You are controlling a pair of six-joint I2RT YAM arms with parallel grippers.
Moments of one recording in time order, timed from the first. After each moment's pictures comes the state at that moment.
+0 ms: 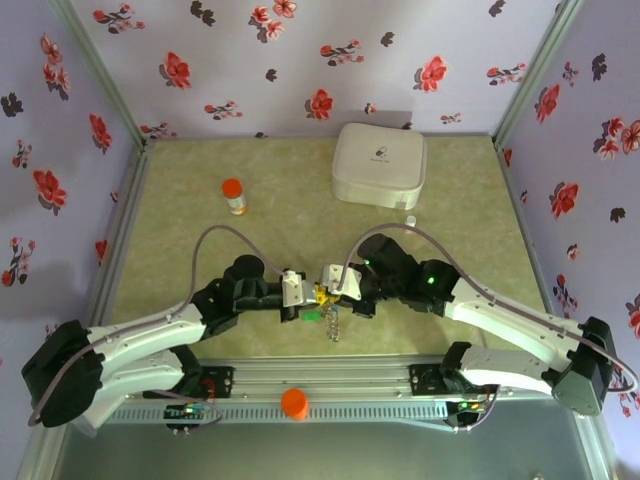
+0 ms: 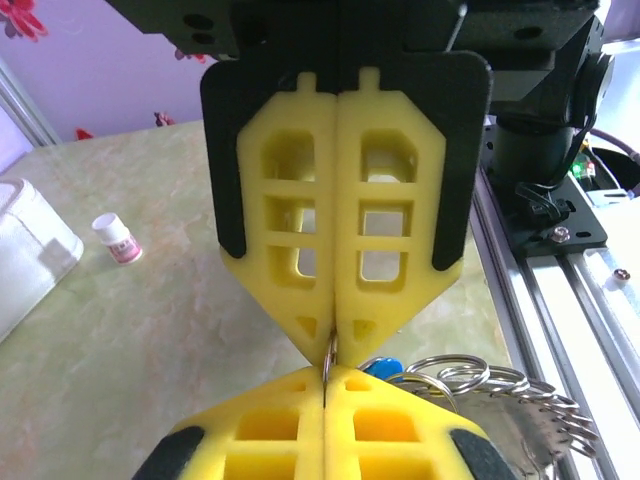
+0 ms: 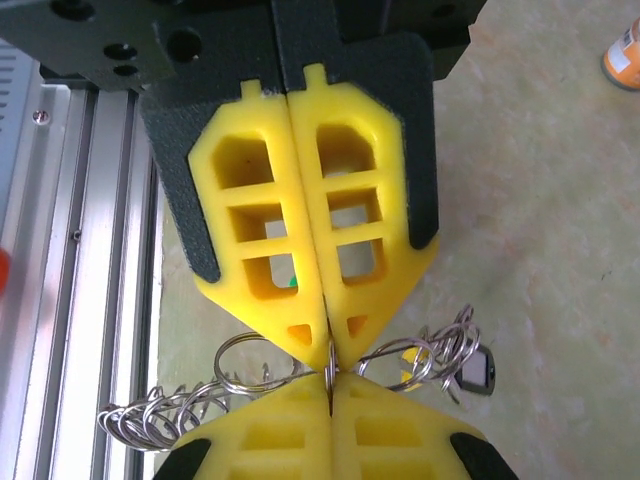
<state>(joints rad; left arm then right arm) -0.94 1.07 0.44 0.31 0.50 0.38 0.97 1.07 0.86 -0.61 -0.31 -0.50</state>
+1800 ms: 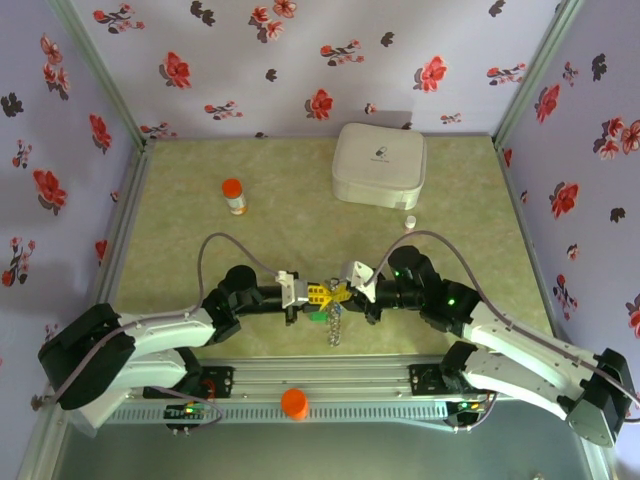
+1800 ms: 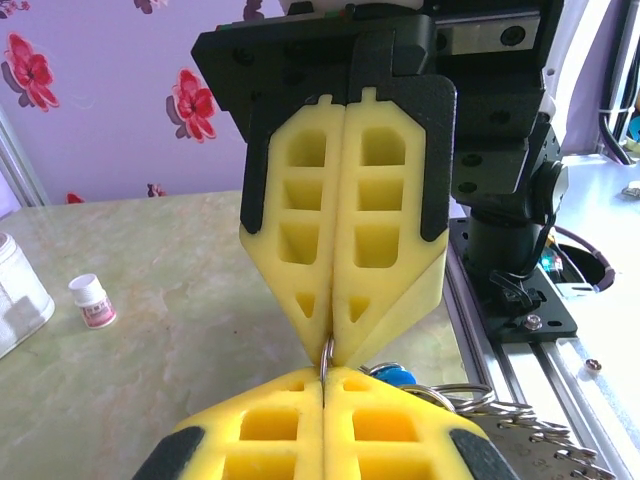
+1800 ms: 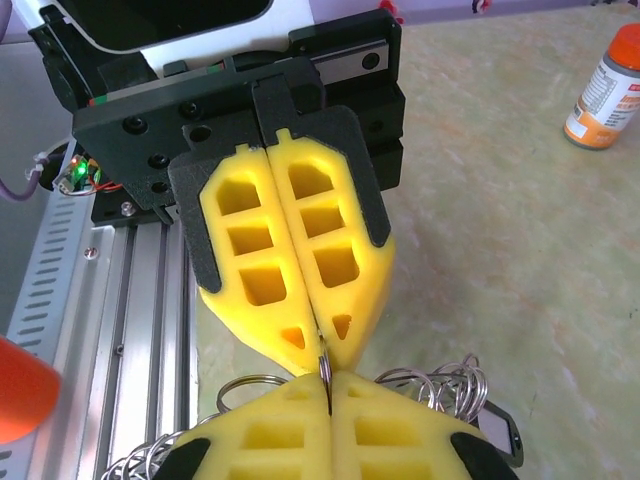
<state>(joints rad) -0.94 1.20 0.30 0.83 0.59 0.17 0.88 0.86 0.59 -0.26 -0.48 -0.27</state>
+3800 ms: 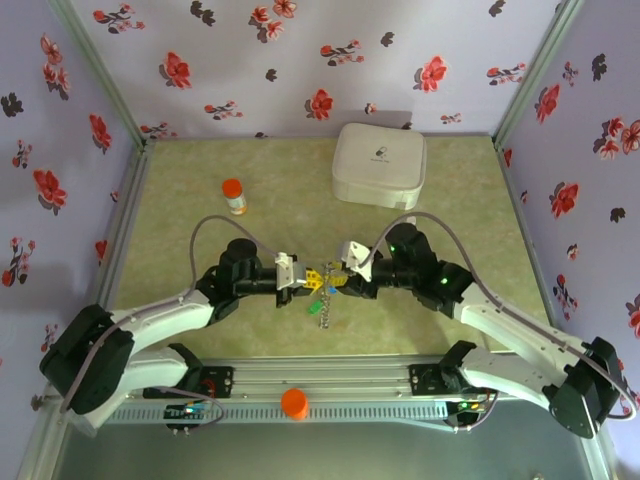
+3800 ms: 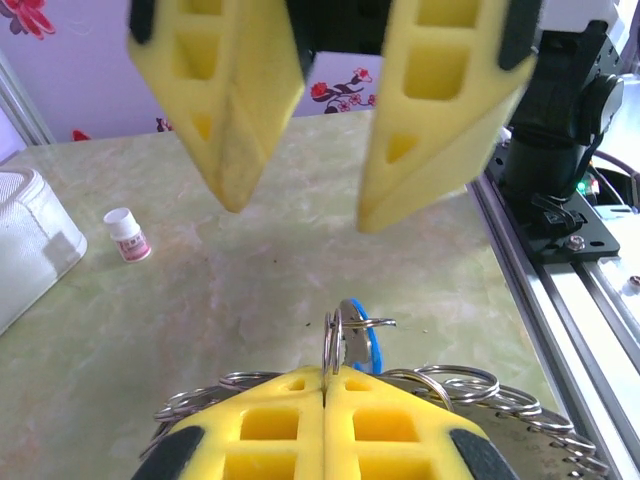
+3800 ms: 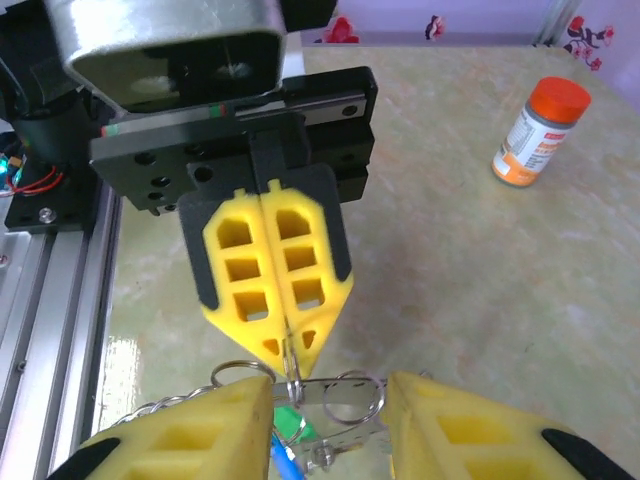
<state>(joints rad) -0.75 1.22 0.43 0.50 0.74 0.34 0.78 0.98 0.69 -0.24 -0.51 -0.40</state>
